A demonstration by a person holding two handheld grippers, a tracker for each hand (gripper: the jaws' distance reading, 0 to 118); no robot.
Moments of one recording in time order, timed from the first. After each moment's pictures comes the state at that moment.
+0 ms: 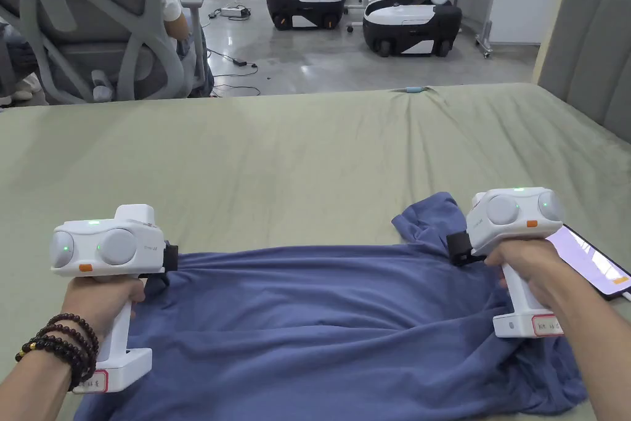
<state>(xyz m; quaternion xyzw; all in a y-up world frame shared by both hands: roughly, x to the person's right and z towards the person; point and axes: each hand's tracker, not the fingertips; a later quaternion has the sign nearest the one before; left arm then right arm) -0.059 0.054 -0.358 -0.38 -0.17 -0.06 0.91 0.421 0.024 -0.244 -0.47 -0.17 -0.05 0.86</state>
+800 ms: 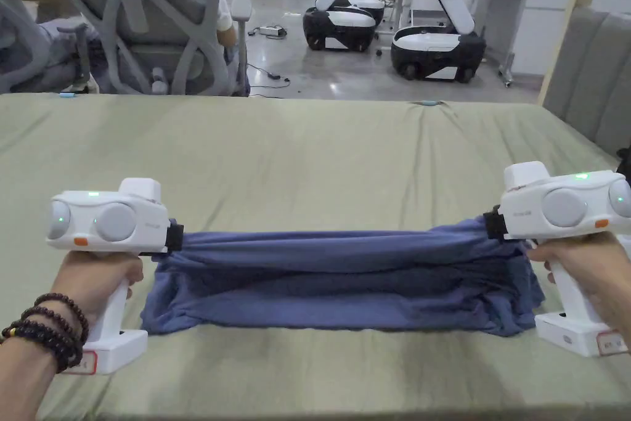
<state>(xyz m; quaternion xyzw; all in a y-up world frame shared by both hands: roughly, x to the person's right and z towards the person) -0.145 0.110 -0.157 -0.34 -0.17 -0.05 0.92 0.325 0.143 -0.020 -0.36 -0.11 0.04 0.93</state>
